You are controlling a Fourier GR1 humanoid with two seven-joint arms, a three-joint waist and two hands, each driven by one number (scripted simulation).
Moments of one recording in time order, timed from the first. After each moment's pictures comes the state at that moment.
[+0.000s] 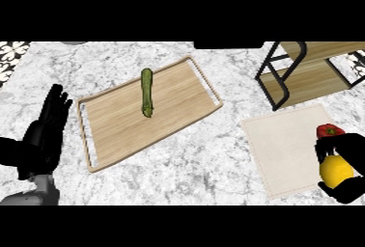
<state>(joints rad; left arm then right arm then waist) -0.06 0.16 0.07 -1.70 -0.01 0.15 0.16 -0.02 -0.50 -0.11 -1.48 0.95 0.41 -0.37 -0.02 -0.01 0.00</state>
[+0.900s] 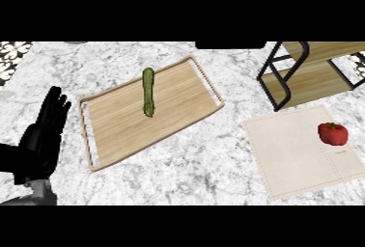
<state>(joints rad) -0.03 0.16 0.07 -1.74 0.00 0.14 0.18 -0.24 -0.47 -0.66 -1.91 0.34 0.75 0.20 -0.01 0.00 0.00</state>
